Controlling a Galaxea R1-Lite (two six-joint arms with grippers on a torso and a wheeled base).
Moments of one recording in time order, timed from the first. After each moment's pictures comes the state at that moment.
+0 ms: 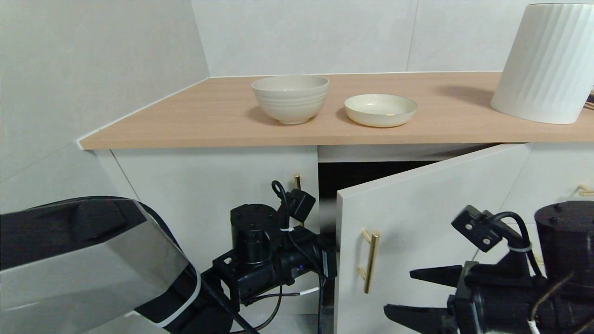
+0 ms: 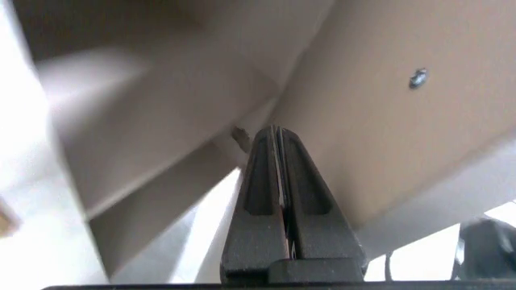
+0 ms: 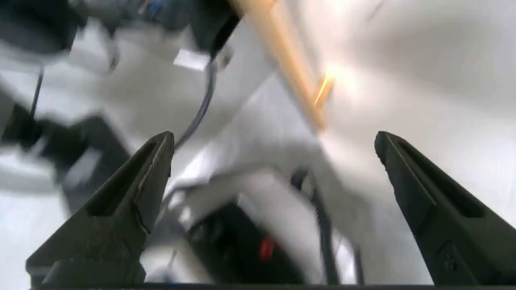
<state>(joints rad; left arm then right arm) -0.71 2.10 -0.69 -1.26 -0.30 -0.32 0.70 1.41 -0.48 -0.45 0.29 0.23</state>
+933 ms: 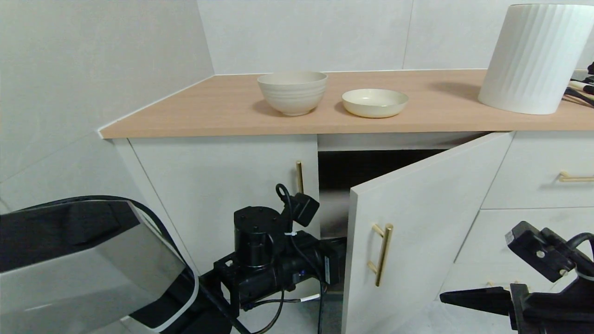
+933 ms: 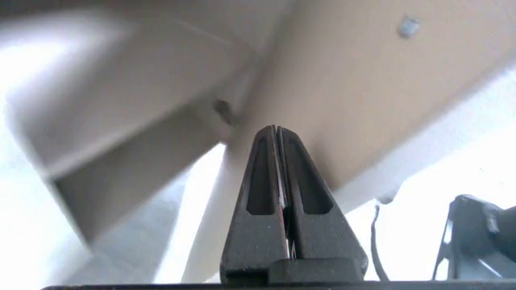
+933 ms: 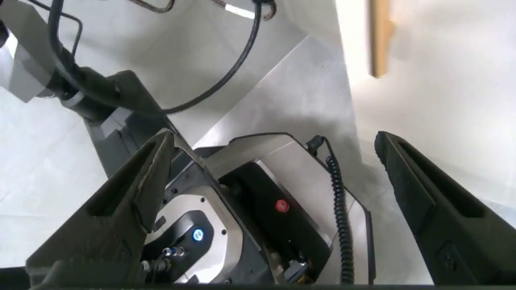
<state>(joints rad) -0.73 2.09 -0.69 -1.22 -0.29 -0.32 0.74 1.21 -0.44 -0.31 0.30 0.23</state>
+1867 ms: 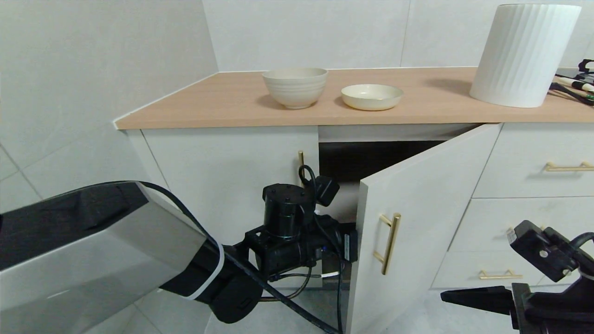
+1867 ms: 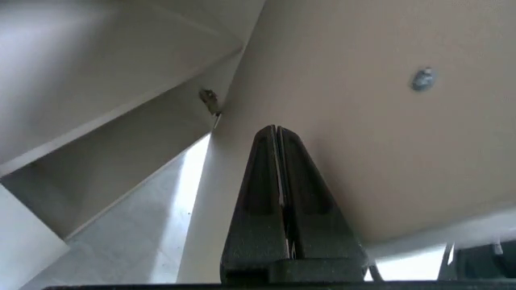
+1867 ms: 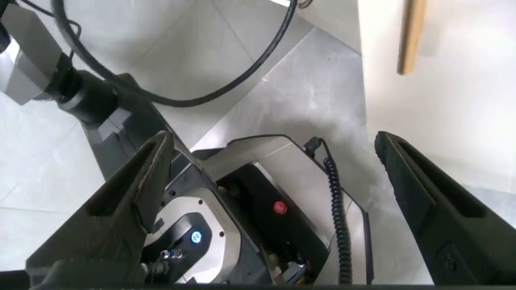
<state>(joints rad) -0.75 2.13 -0.94 -0.96 -0.28 -0.32 0.75 1.20 -0.44 -0.31 0.28 0.23</state>
